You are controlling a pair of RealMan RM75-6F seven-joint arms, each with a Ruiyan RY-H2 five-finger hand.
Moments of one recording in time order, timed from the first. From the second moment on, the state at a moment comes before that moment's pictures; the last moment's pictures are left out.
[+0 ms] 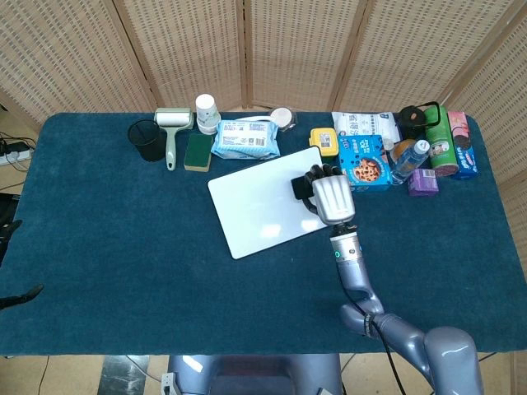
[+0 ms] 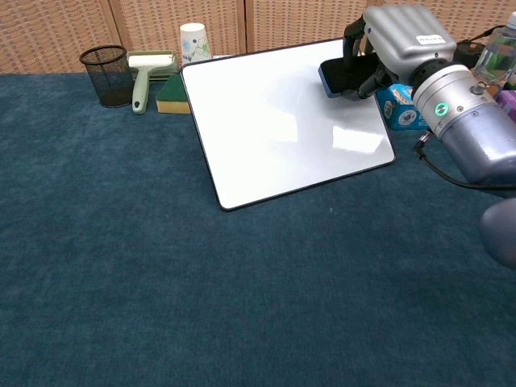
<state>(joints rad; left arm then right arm) -0.07 -0.86 -0.05 -1.89 1.45 1.47 -0.04 0.81 -1.98 0.39 -0.76 -1.37 1.27 -0.23</state>
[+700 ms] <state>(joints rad) -0.07 -0.85 -0.05 -1.87 1.45 1.46 -0.09 0.86 -2.08 0.39 -0.66 -1.30 1.21 -0.18</state>
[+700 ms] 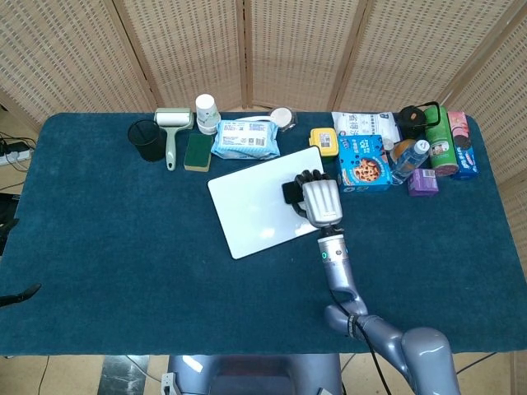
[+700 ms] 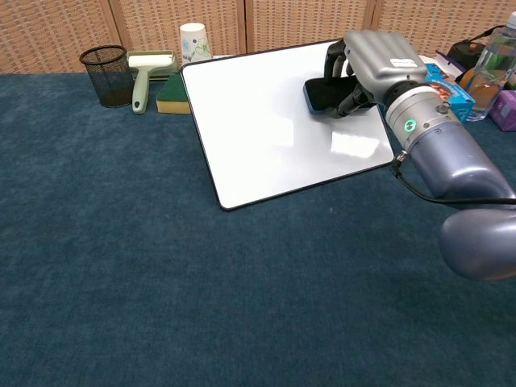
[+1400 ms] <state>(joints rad) -0.07 -0.85 -0.04 -1.88 1.47 1.47 -0.09 0.79 -1.96 0.35 -0.87 -1.27 1.20 -0.26</state>
